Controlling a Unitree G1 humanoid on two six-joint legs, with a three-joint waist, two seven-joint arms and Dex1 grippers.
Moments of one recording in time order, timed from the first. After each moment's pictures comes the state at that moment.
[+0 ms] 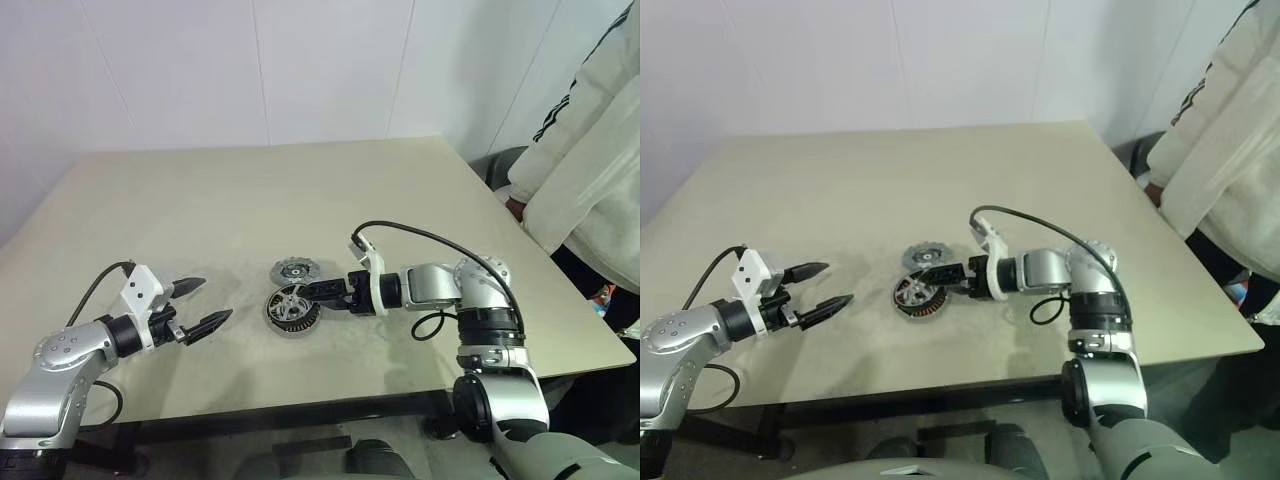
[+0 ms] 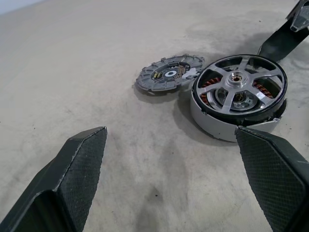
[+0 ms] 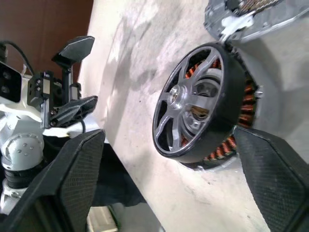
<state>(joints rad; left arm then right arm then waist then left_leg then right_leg) 0.07 0.70 0.24 -0.22 -0.45 0.33 -0.90 -0.72 -0.23 -0.19 0.27 1.20 1.61 0.04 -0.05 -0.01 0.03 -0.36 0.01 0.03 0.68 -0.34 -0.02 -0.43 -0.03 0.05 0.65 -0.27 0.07</state>
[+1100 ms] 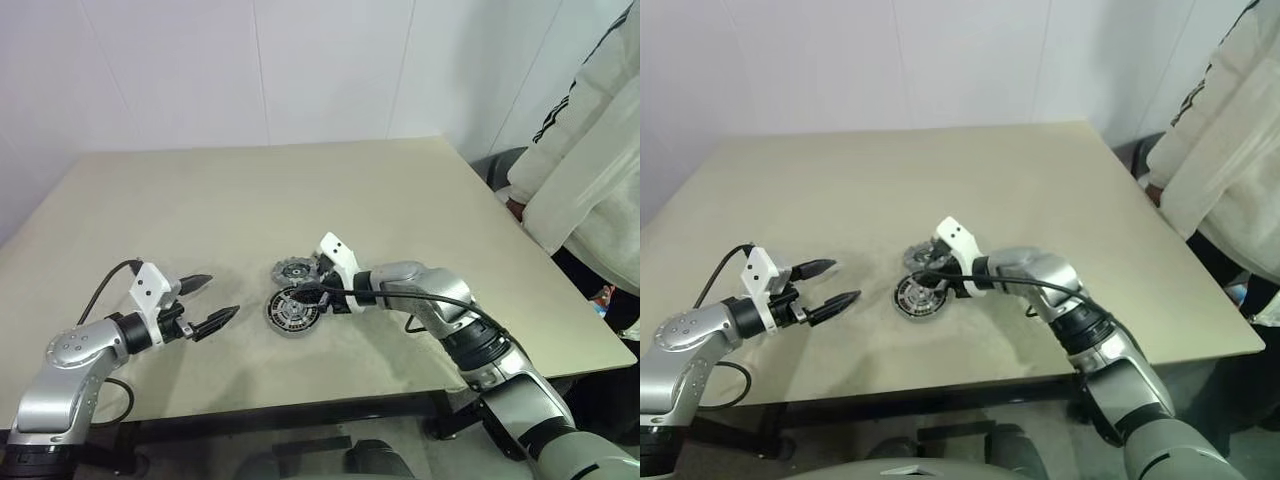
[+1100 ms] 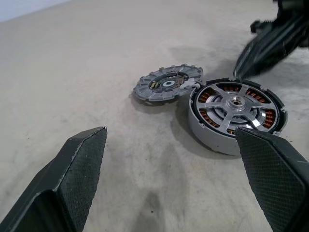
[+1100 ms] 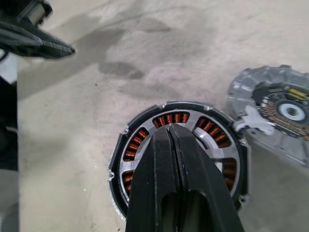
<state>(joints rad) 0.05 0.67 0.22 -0.21 -0.44 0.32 -0.87 -0.69 -0.33 0.45 0.11 0.46 0.83 0.74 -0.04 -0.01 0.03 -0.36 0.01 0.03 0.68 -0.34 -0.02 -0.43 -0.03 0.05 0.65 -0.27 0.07</state>
